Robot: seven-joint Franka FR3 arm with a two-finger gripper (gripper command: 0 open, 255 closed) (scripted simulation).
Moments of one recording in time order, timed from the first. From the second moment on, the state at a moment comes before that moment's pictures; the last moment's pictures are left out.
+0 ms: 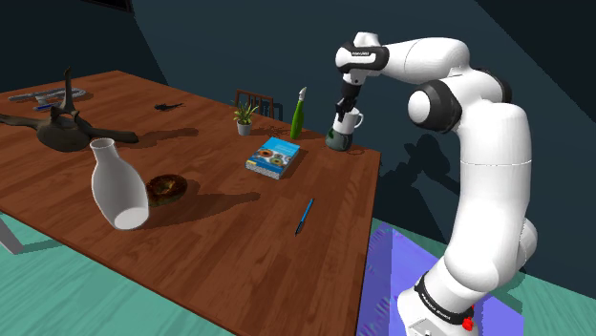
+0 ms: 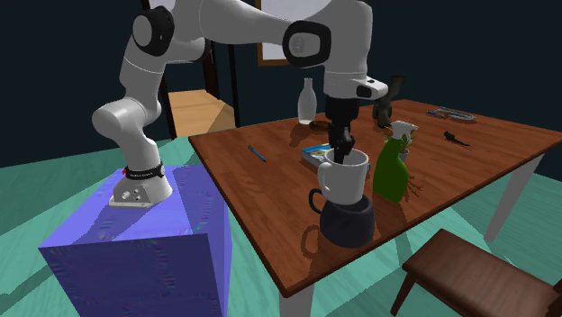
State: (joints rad) arm -0.25 0.54 -0.35 -1.30 0.19 1.83 -0.57
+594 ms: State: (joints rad) arm -0.25 0.53 -0.35 -1.31 0.19 1.83 -0.57
